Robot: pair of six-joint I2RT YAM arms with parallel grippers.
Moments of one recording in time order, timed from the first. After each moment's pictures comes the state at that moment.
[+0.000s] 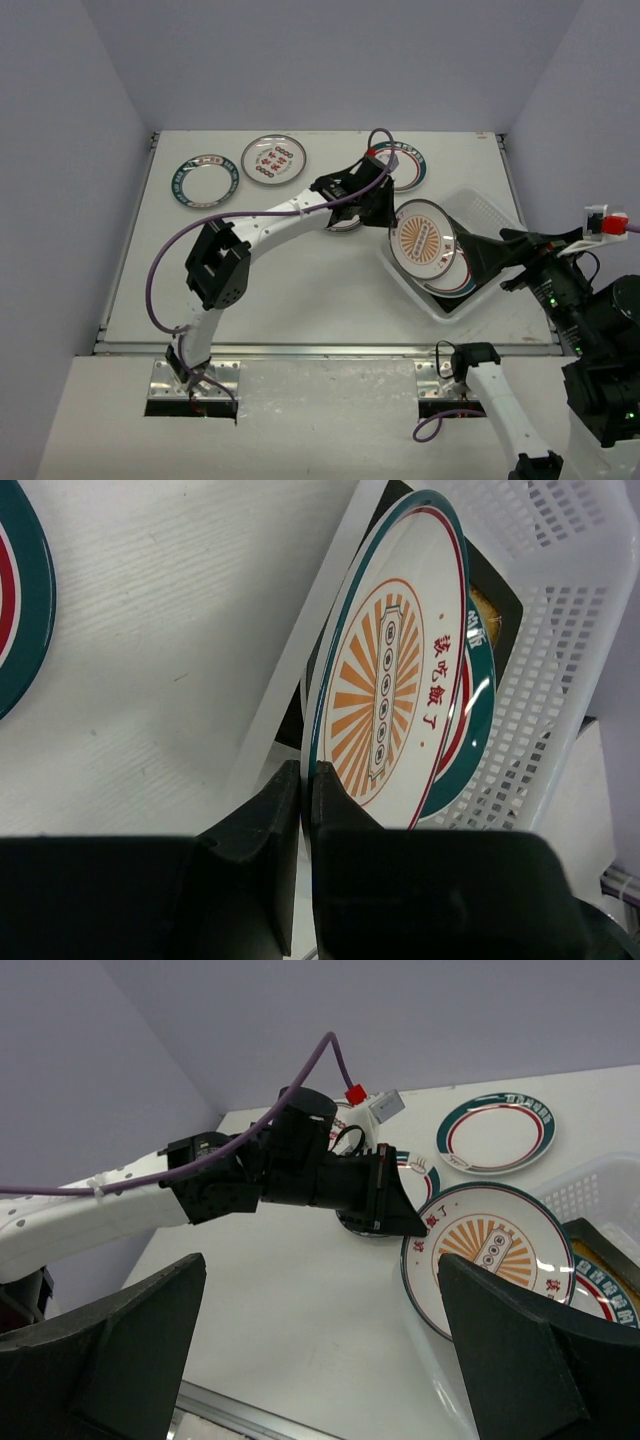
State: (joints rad) left arm -0.82 2.08 1.85 -0.50 0.10 -0.64; right arm 0.06 0.54 1.41 -0.89 -0.25 0.38
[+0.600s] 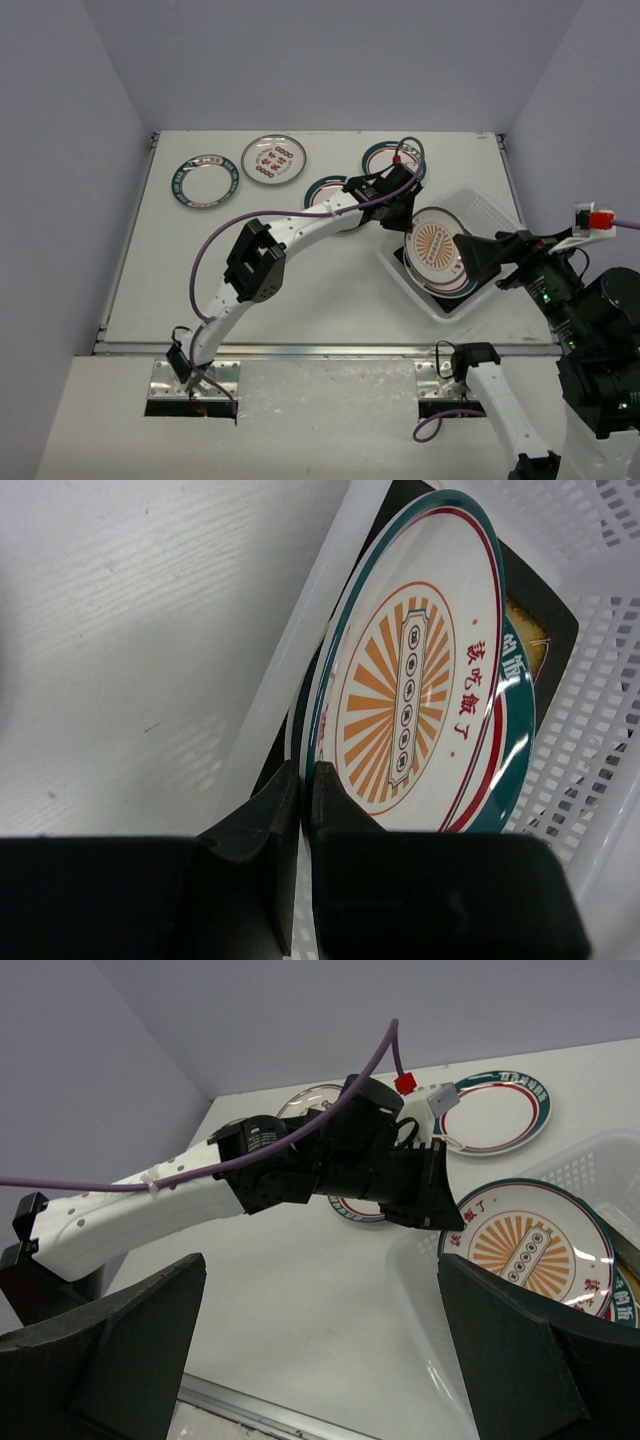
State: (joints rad) left arm -0.88 2.37 2.22 -0.67 0.02 -0.61; right arm 0.06 0.54 1.37 -0.90 -0.25 0.38
